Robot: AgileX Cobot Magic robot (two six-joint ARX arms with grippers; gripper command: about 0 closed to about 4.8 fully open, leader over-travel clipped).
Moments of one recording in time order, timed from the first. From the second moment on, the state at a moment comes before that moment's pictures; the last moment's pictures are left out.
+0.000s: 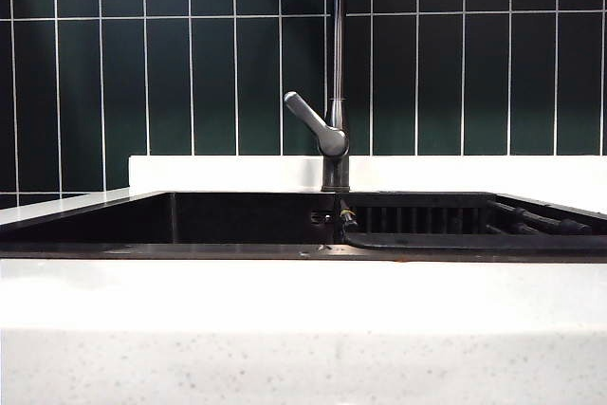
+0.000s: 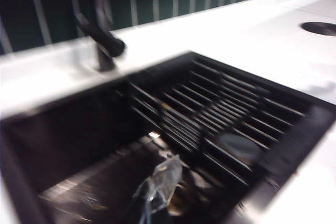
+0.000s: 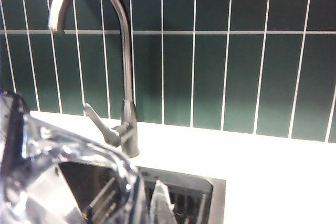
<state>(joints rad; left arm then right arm) -0.02 0.20 0.31 -0.21 0.76 0.12 0.56 0.00 0.31 -0.05 0.31 -0.08</state>
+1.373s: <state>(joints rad) -0.07 0.00 0.00 0.06 0.61 0.05 0.53 0.00 0.05 0.19 0.72 -0.17</state>
